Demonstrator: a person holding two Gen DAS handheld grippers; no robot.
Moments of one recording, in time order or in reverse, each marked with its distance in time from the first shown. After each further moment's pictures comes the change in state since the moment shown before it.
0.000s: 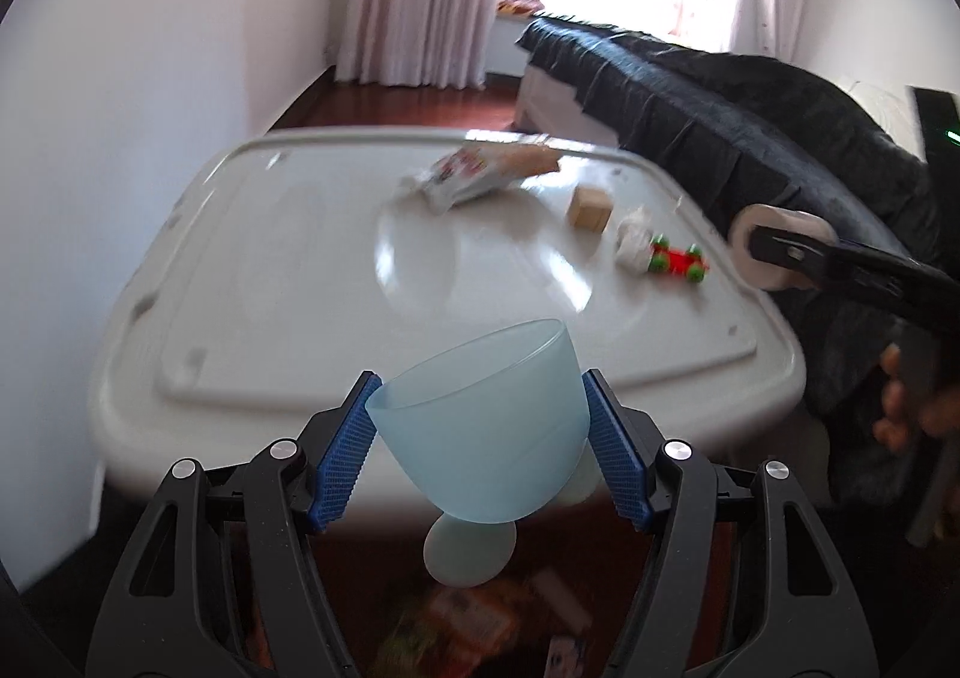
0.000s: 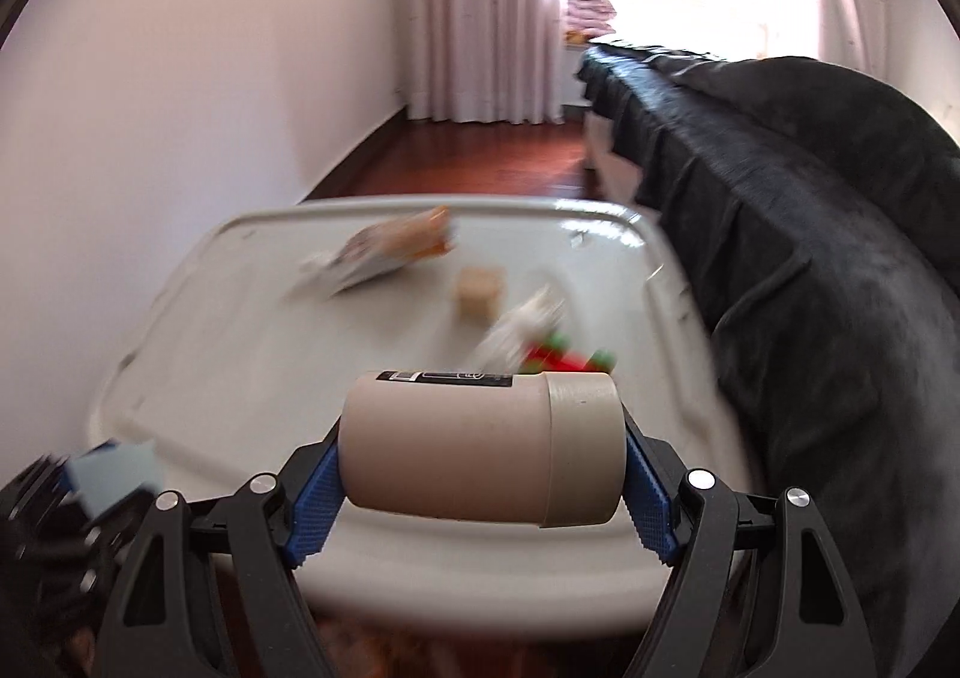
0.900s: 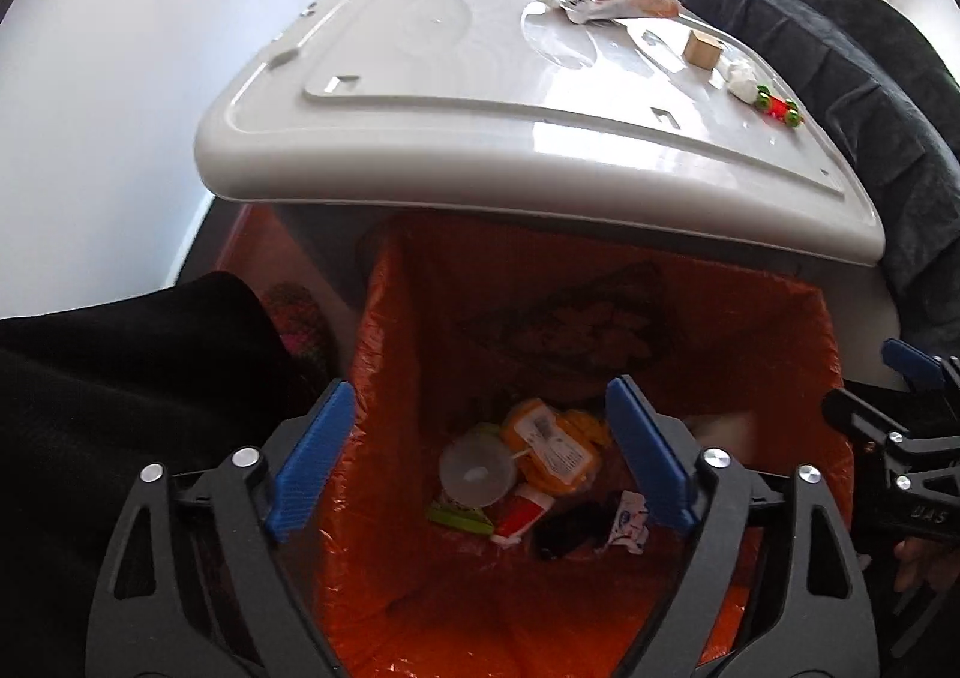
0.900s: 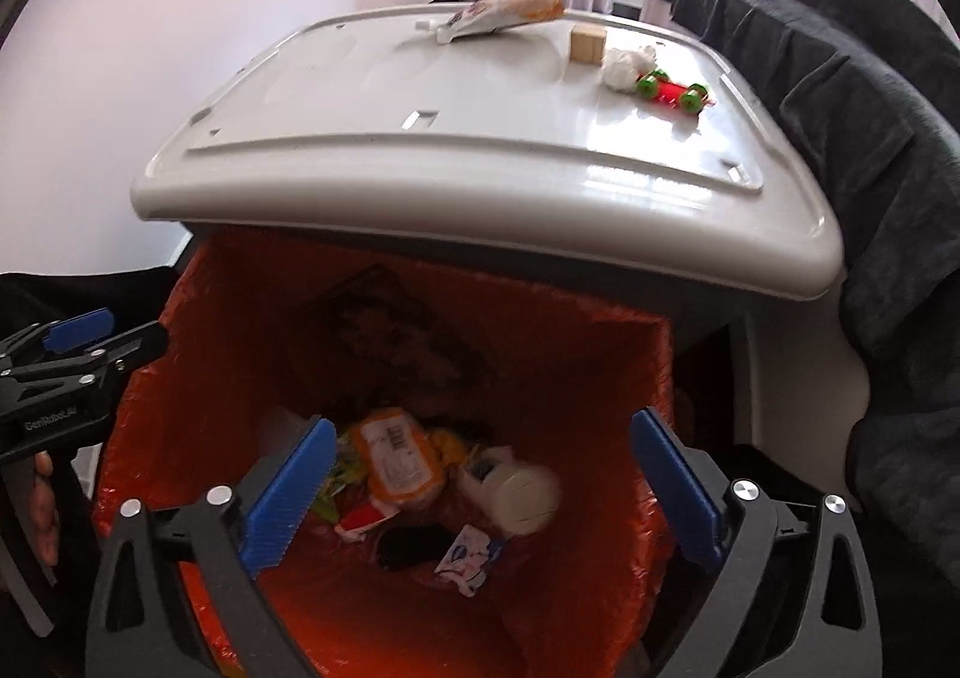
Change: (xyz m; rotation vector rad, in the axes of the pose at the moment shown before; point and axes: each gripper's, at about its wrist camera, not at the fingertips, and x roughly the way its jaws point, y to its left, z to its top) left arm -0.018 0.045 -0.107 -0.101 0.238 0.162; right arm -0.015 0.065 -0.162 -0.068 0.246 0.017
